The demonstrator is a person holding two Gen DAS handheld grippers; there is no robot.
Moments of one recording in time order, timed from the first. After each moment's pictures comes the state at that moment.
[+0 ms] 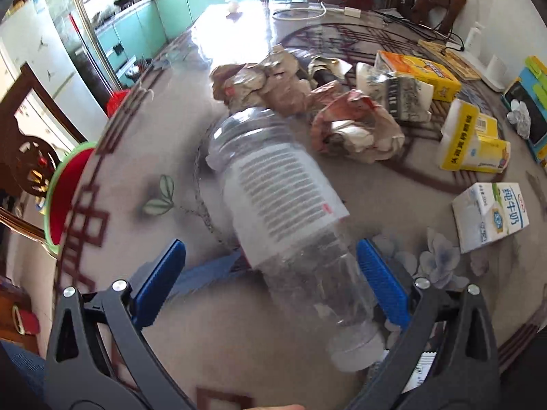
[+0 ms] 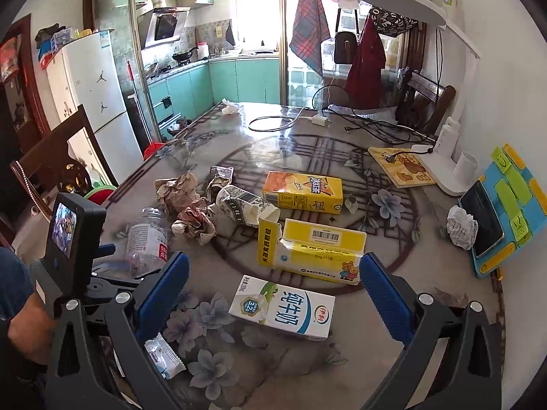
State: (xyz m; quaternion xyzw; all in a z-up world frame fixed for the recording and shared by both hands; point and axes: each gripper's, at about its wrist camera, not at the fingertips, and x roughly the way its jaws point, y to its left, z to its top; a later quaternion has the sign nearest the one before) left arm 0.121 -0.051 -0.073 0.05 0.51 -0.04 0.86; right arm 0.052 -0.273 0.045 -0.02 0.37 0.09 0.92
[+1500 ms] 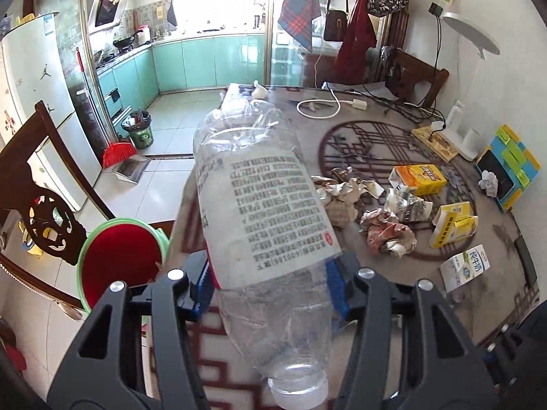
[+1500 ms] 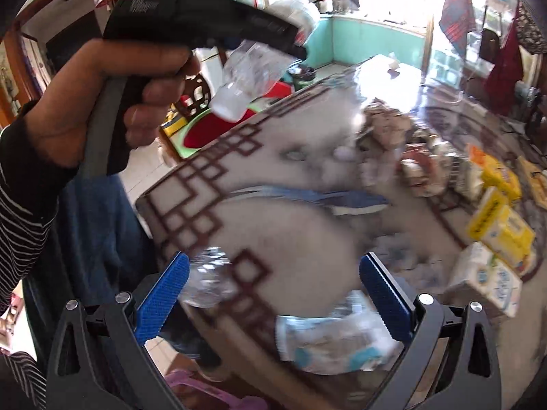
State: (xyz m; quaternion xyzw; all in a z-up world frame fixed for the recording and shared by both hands) left arm 0.138 0.077 0.047 0.02 0.39 -0.09 0.92; right arm -0.012 -0.064 -0.011 -0.07 0.44 0.33 0.83
